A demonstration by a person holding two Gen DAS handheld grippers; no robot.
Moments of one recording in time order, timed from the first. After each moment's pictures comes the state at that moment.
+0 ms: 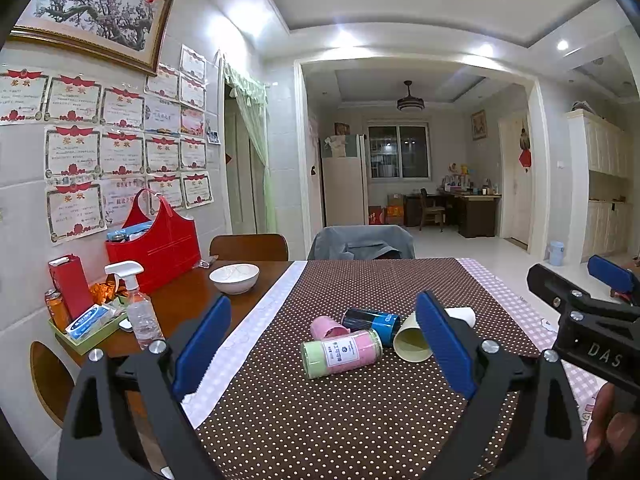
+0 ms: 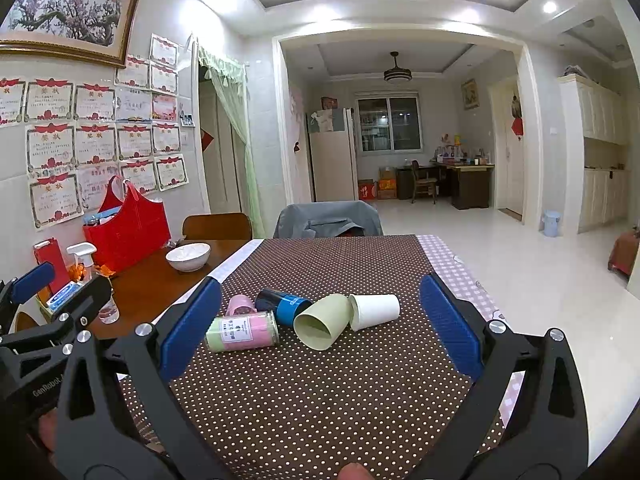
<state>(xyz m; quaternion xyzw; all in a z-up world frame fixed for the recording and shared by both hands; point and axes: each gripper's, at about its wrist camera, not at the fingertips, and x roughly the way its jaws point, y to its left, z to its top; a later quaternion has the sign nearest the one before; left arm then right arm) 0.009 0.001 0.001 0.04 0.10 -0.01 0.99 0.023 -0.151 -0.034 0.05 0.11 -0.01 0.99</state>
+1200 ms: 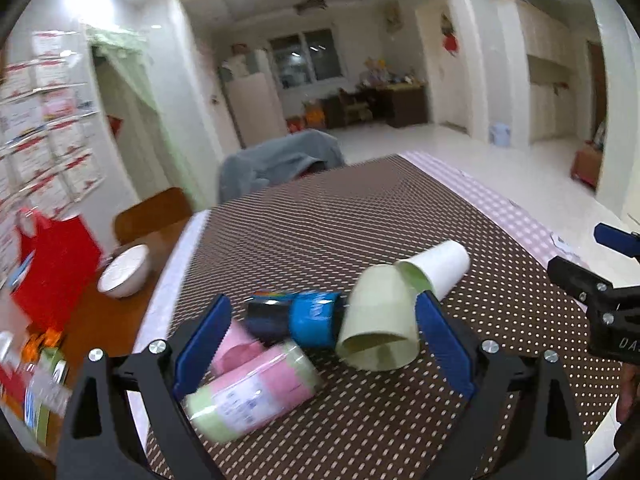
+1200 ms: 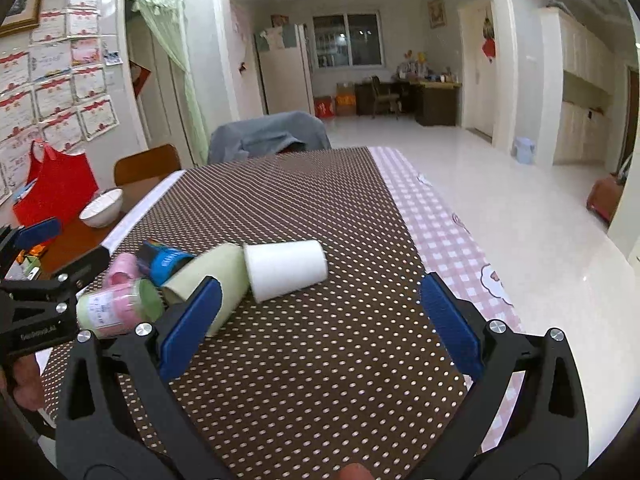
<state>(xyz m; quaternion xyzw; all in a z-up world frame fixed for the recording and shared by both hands) 0.248 -0.118 -0.073 0.17 0.27 -0.15 0.93 0.180 -0.274 -0.115 0.10 0.27 -0.08 0.95</state>
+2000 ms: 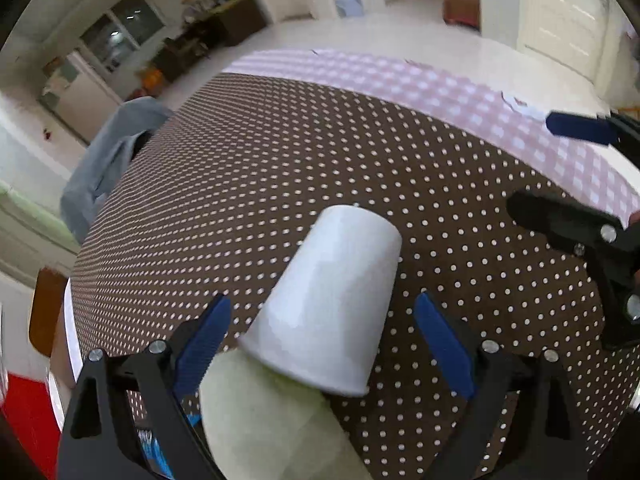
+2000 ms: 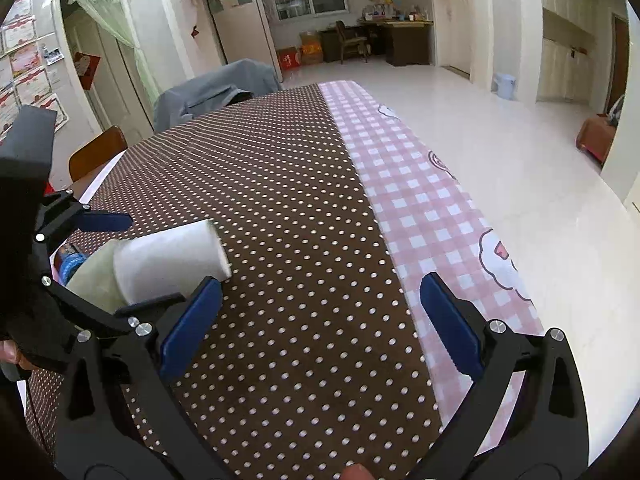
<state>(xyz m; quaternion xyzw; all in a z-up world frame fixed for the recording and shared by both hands) 0.351 -0.263 -0.176 0.39 0.40 -0.34 0.76 0.247 -0.349 -0.179 0.15 0.35 -0.11 0.92</state>
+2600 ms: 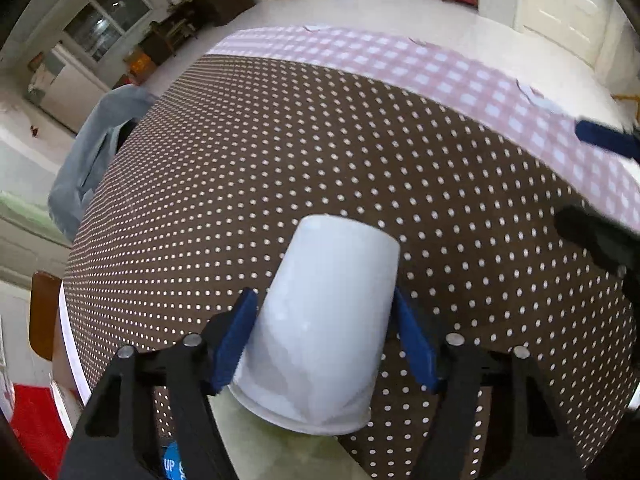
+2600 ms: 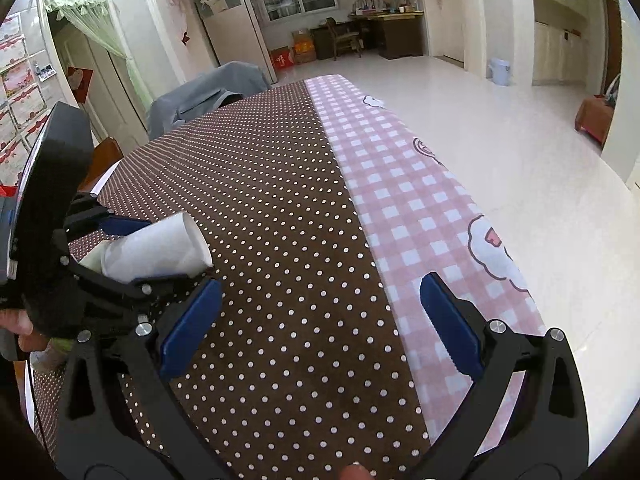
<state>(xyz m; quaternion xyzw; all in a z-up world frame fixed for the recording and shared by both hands) 0.381 -0.281 -0.179 0.39 0.43 -0.33 0.74 0.235 -0.362 -0.185 0.18 0.34 -0.11 0.92</state>
